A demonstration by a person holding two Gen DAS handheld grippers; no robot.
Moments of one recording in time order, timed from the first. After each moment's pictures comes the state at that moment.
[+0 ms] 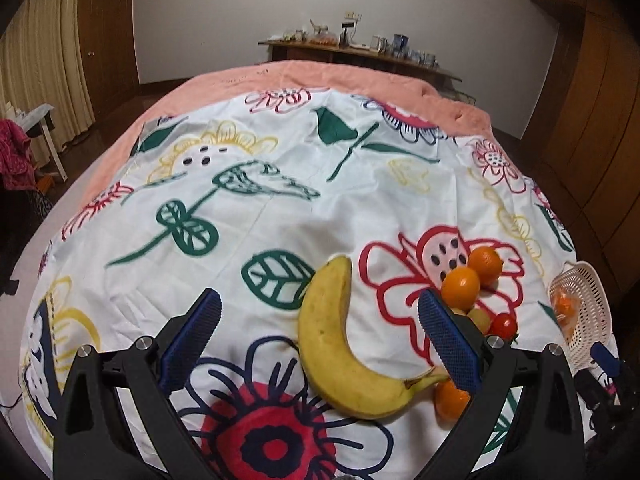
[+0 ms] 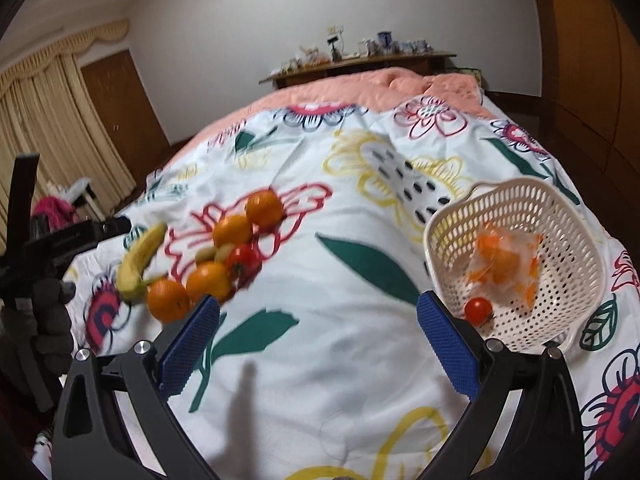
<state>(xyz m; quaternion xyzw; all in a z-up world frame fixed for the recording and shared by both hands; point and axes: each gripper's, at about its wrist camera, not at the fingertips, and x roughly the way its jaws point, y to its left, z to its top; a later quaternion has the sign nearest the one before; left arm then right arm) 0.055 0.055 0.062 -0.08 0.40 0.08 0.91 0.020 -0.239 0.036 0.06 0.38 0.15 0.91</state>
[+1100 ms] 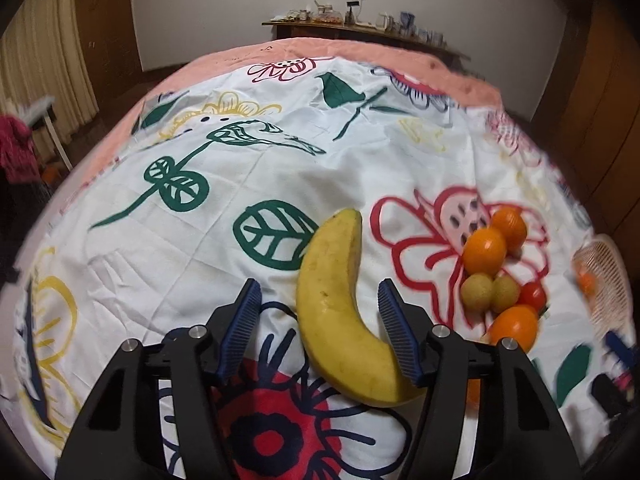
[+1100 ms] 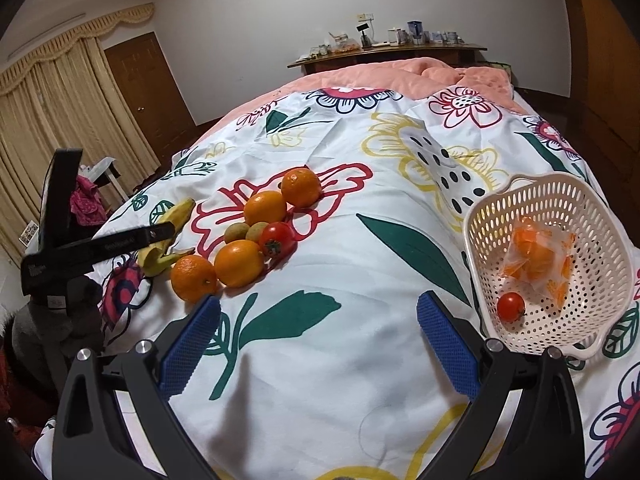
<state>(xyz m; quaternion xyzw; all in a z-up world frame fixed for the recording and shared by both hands) 0.058 0.044 0.030 -0.06 0.44 0.10 0.89 0.019 -0.226 0.033 0.05 0.39 0.20 0.90</state>
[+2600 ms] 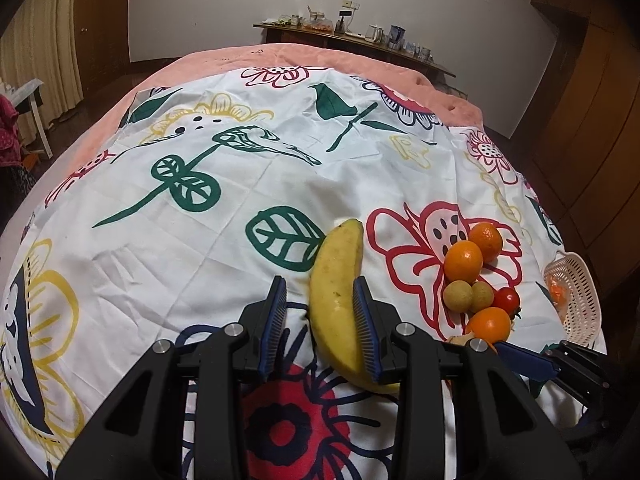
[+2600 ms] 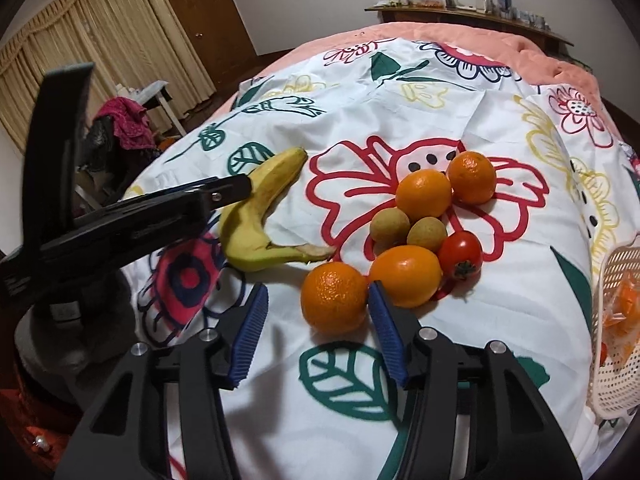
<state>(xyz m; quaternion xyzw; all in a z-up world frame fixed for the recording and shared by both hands) 0.042 0.072 0.043 -0.12 0.41 0.05 0.90 0.039 -0.103 0.033 -0.03 0.46 0.31 0.83</state>
